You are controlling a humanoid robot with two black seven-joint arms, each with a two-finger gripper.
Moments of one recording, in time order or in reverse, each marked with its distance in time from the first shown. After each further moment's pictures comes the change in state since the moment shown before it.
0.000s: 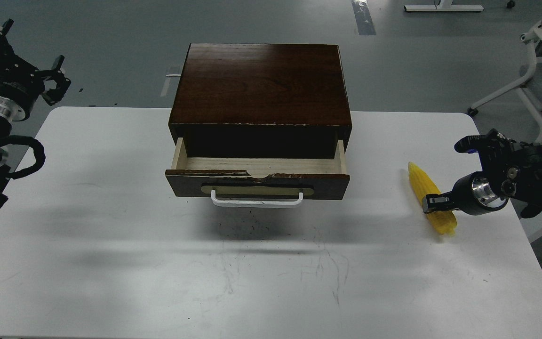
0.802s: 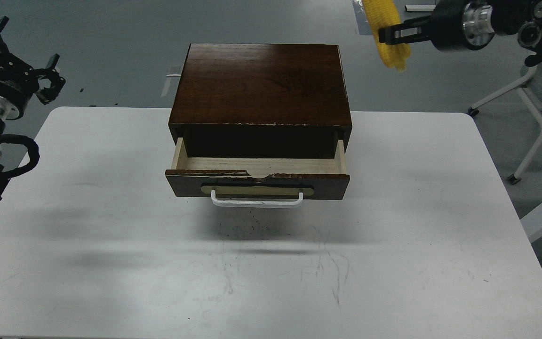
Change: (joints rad) left arm -0.004 0.016 0.003 -0.001 0.016 0.000 0.009; right arm 0.593 0.109 0.048 0.042 -0.057 -0.113 0.198
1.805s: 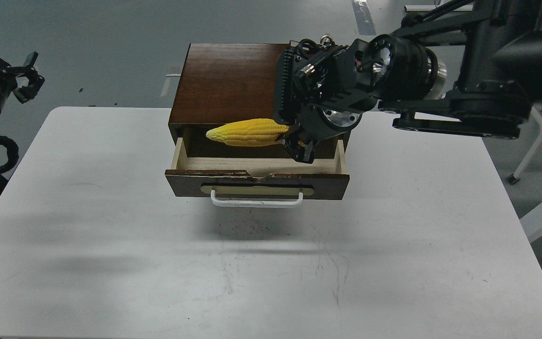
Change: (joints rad) left arm 0.000 0.060 0.003 0.000 0.041 0.000 -0.004; right arm 0.048 0.284 -0.049 0.280 -0.738 0.003 0.085
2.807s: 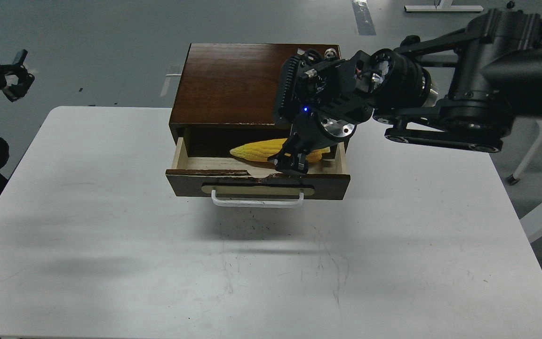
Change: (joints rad) left arm -0.011 0.040 -0.010 -0.014 -0.007 0.000 0.002; right arm -0.086 -0.004 0.093 -0.066 0.095 -0.021 -0.006
